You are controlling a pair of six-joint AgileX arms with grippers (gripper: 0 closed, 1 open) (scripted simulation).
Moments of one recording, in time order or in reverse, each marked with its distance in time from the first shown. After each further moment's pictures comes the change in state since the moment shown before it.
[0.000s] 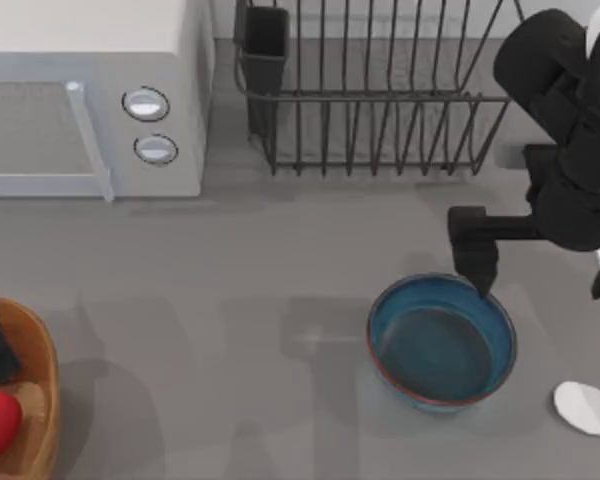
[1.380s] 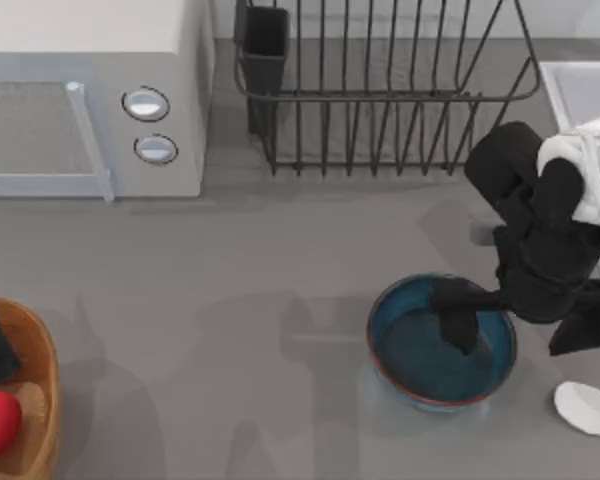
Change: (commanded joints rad) left arm 0.000 0.000 0.000 0.000 0.000 0.000; right arm 0.003 0.121 -0.268 0.389 0.000 0.005
